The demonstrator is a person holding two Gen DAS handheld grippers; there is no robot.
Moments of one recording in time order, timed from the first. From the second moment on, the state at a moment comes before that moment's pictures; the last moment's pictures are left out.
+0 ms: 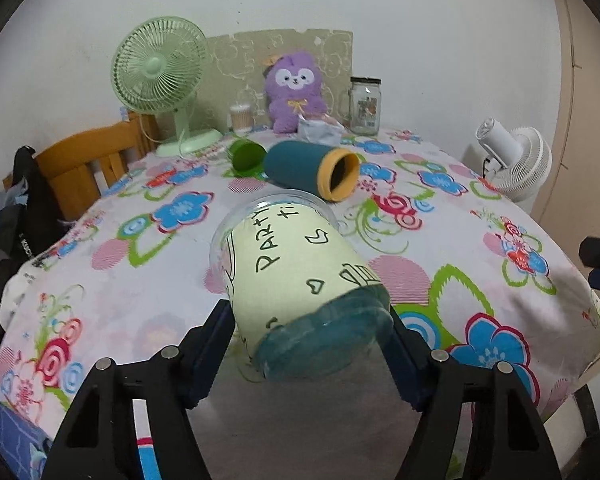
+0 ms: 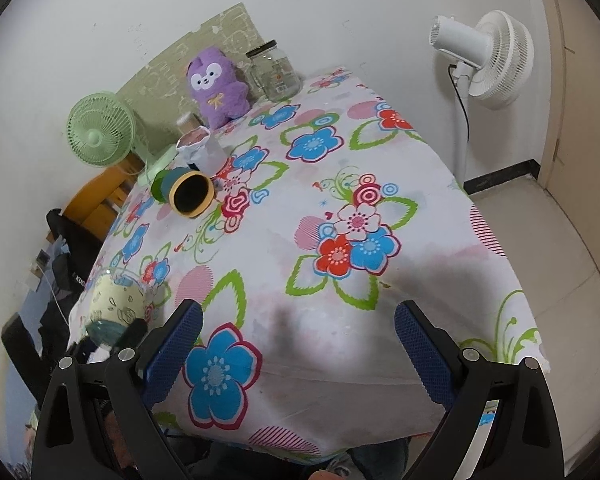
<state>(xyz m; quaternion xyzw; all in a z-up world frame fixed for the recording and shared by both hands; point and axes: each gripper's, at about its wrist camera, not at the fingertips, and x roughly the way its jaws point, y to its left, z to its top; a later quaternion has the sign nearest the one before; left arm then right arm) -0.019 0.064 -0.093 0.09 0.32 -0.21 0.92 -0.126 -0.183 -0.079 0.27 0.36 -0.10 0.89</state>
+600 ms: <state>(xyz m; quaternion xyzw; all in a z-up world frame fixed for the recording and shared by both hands) 0.005 0.108 -0.030 0.16 0.44 -0.30 0.83 -0.106 -0.141 -0.077 0.24 0.37 -0.04 0.90</state>
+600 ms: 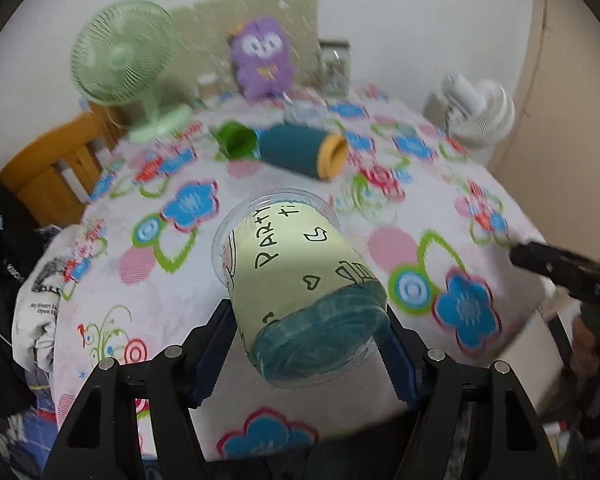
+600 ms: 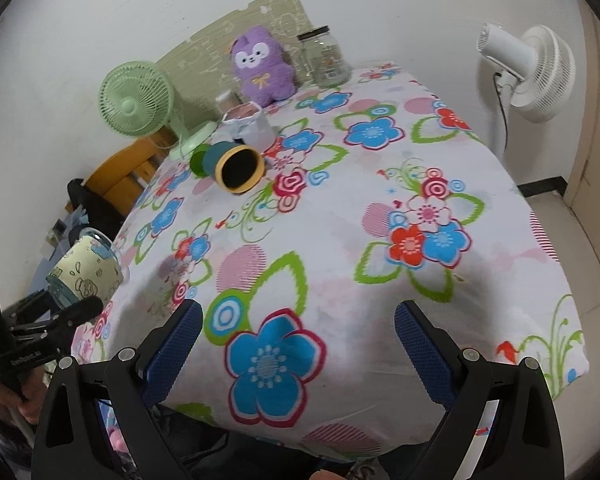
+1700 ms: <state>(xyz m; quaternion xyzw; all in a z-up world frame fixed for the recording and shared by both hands) 0.079 0.078 -0.064 0.19 0.62 -0.30 0.70 -0.066 -0.100 -0.078 0.20 0.40 0.00 0.89</state>
